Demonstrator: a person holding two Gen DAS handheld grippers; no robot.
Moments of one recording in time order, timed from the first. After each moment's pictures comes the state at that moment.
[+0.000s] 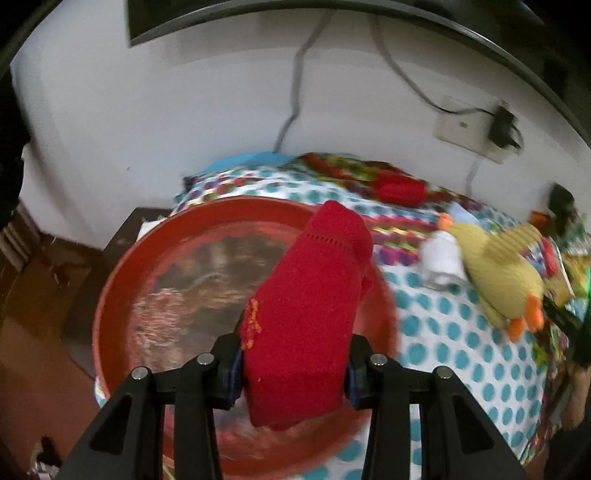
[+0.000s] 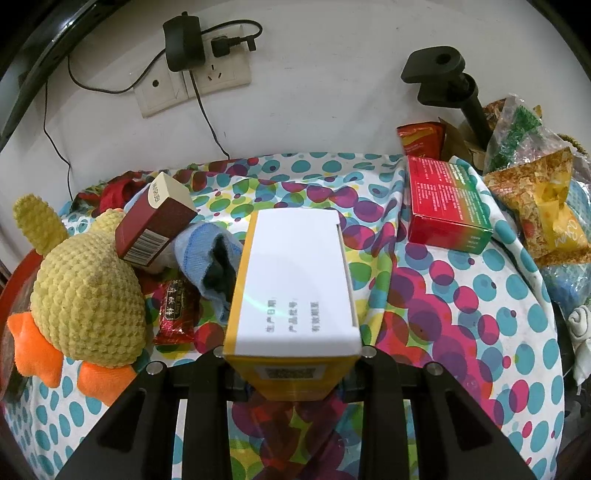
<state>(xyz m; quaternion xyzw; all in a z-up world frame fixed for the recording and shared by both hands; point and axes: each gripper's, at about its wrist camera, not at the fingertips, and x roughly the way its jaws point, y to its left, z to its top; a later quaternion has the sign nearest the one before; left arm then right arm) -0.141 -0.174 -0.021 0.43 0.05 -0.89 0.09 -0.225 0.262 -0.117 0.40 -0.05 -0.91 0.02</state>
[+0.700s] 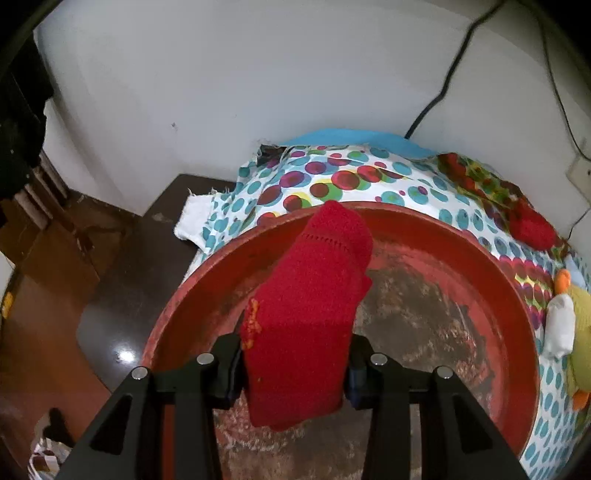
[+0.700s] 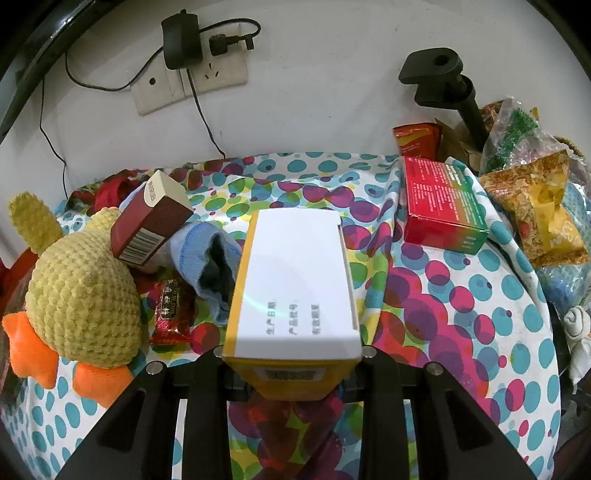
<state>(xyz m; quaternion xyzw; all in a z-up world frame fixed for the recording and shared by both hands) -0.223 -0.311 -0.074 0.49 0.08 -0.85 0.17 -0.223 0.264 -0.121 0.40 -0.05 -0.91 0.01</state>
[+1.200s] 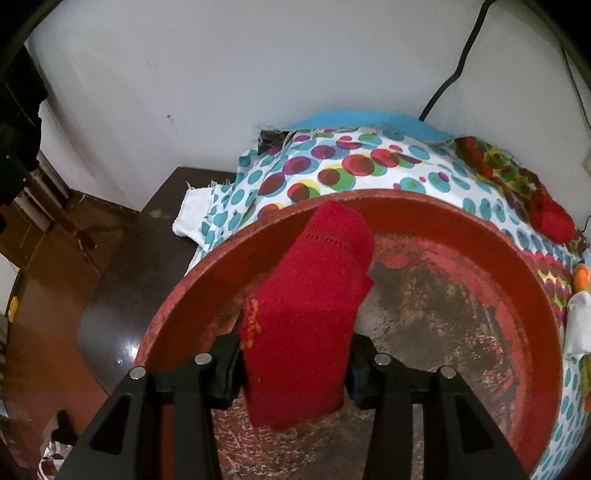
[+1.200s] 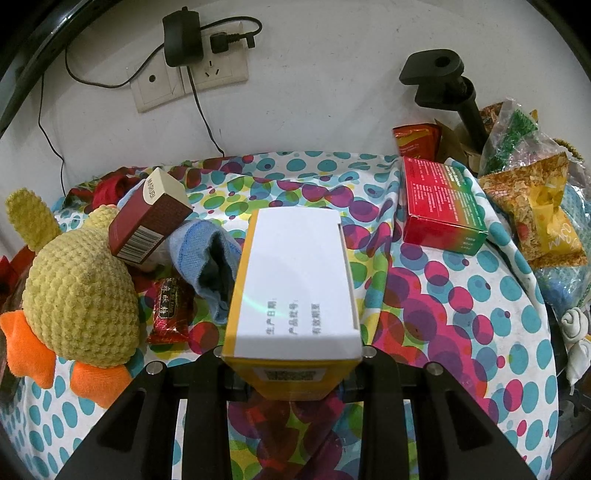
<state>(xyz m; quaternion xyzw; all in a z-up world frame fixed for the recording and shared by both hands) -0.243 -0.319 -0.098 0.51 0.06 -0.84 0.18 -0.222 0.264 -0.124 0.40 -0.04 -0.91 0.01</state>
